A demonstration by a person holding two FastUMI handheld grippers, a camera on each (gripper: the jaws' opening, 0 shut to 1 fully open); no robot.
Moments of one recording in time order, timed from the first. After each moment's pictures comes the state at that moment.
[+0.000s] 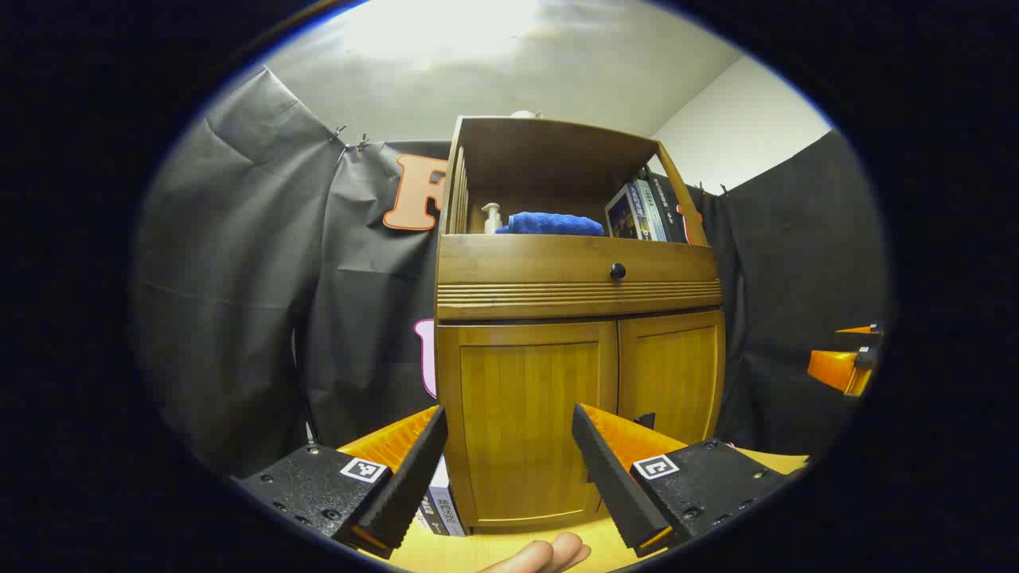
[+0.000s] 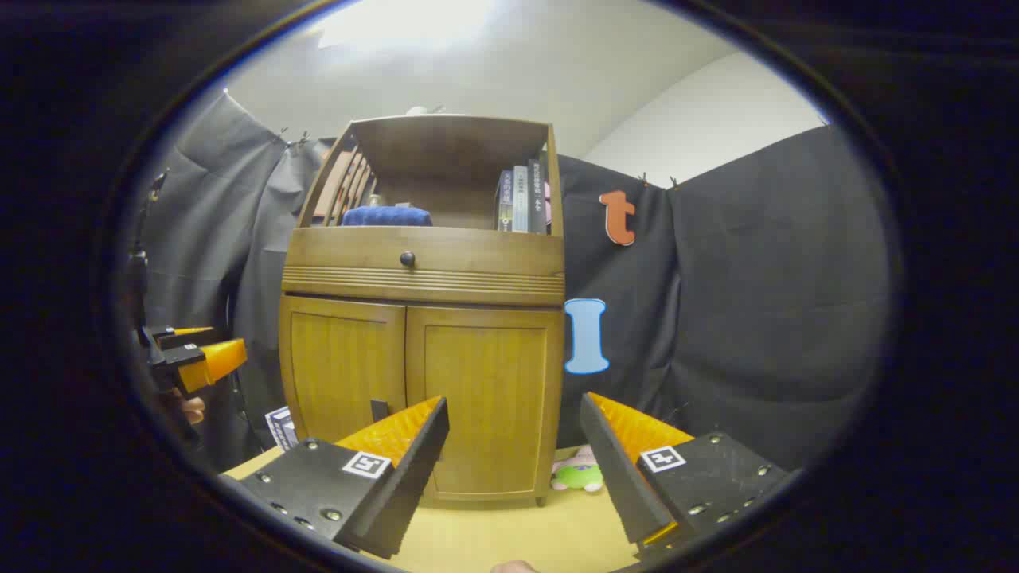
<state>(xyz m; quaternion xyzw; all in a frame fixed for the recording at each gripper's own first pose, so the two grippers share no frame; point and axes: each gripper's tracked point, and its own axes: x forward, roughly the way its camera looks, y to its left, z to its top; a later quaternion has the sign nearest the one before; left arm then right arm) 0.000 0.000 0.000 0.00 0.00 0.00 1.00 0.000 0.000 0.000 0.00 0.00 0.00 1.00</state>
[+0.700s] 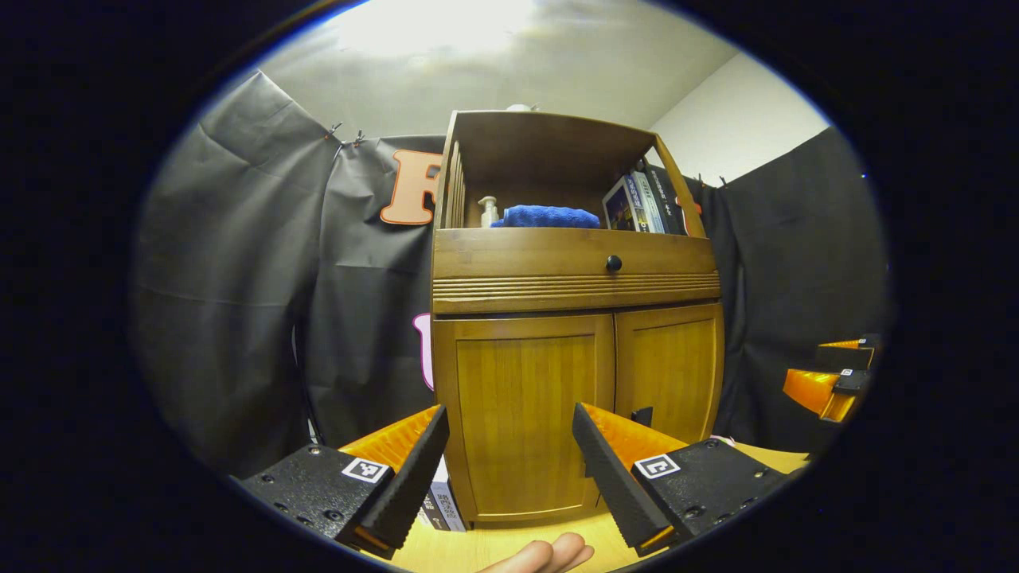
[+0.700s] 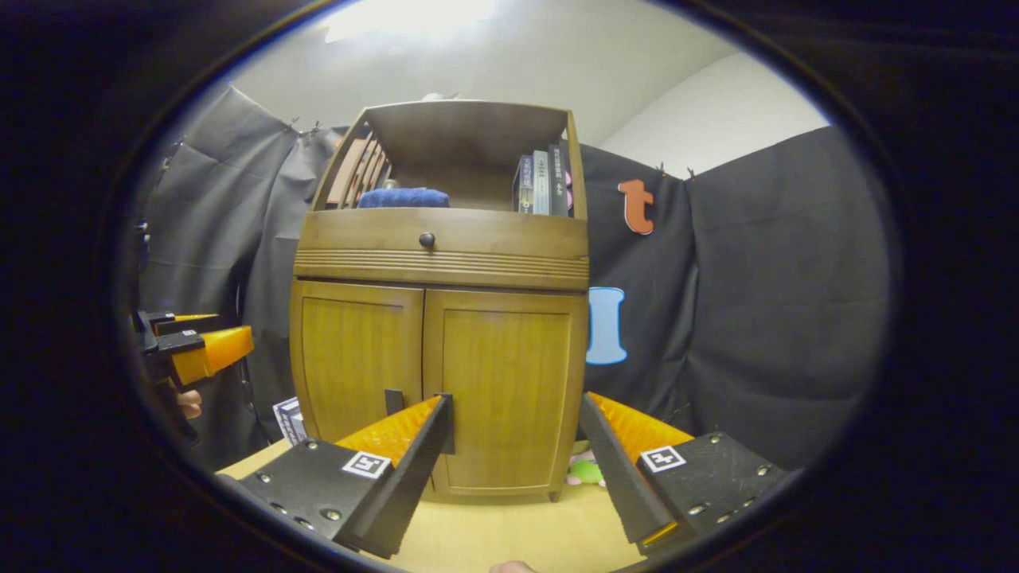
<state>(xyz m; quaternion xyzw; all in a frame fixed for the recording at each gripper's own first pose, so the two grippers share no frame) 0.002 -0.006 -0.005 0.00 0.02 0.00 1.00 0.016 0.014 -0.021 0.00 0.02 0.03 1.00</state>
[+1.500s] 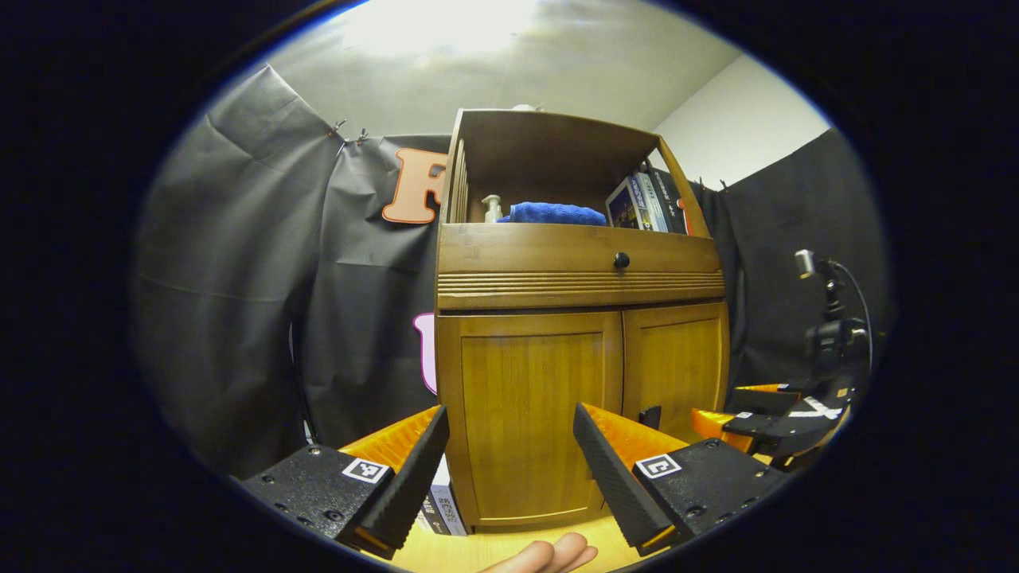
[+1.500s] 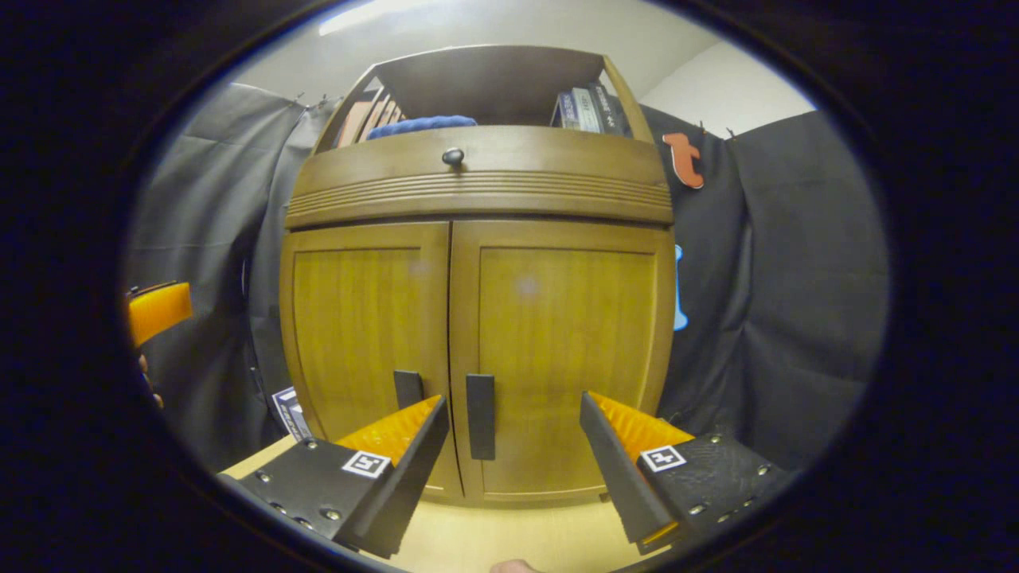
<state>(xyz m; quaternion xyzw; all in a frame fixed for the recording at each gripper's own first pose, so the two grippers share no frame) 0.011 0.008 -0.017 0.00 0.01 0.00 1.00 0.124 0.088 -0.104 0.02 0.08 0.10 0.99</state>
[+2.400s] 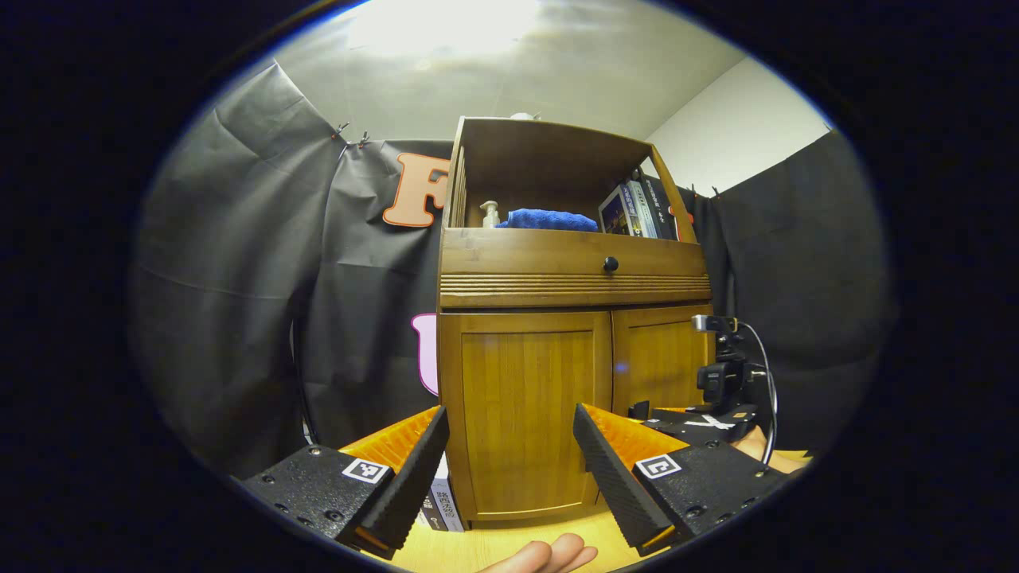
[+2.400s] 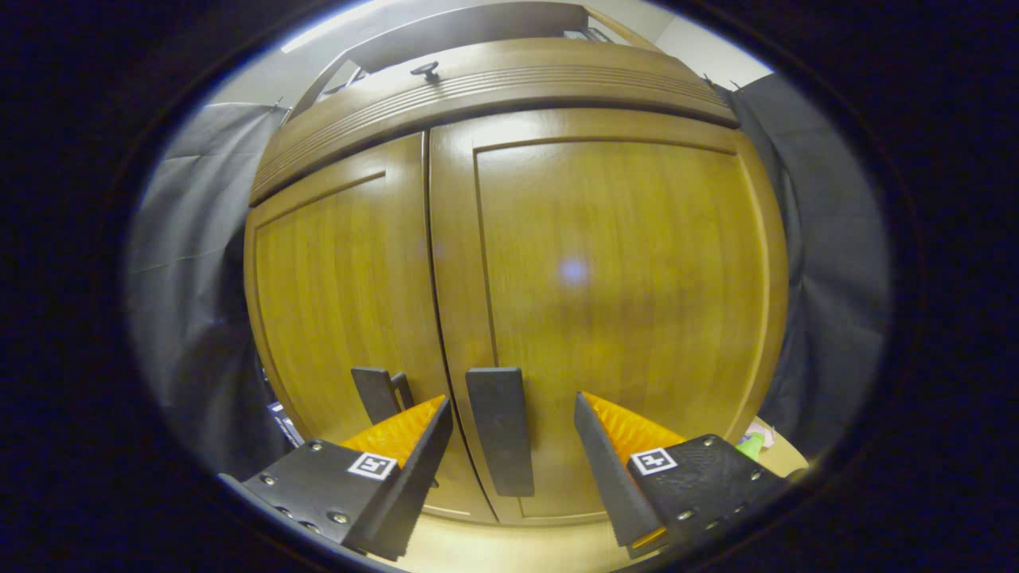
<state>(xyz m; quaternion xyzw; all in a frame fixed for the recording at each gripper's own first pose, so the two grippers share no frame) -0.013 0.009 -0.023 -0.01 0.01 -0.01 1.00 0.218 0.140 -0.175 0.07 0.13 0.15 0.98</state>
